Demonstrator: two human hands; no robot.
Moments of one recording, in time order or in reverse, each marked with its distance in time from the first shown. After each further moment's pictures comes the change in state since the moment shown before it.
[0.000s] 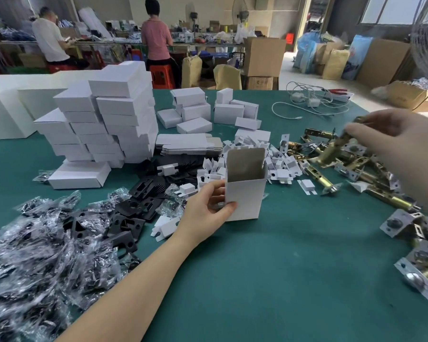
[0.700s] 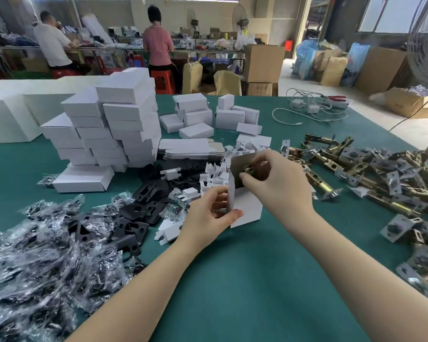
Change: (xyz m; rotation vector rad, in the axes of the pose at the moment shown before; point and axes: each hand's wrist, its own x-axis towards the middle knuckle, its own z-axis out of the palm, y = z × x) left_hand -0.002 -0.002 -0.001 0.016 0.025 0.062; right_hand -0.051 -0.042 0.138 -0.274 -0.140 -0.035
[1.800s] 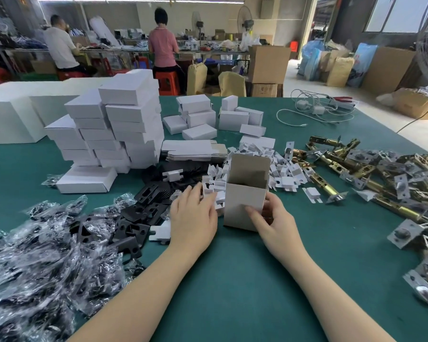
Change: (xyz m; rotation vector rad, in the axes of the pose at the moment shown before) left_hand -0.002 -0.003 -0.011 1.012 0.150 -0.042; right_hand -0.042 0.074 0.059 0.488 -0.168 0.098
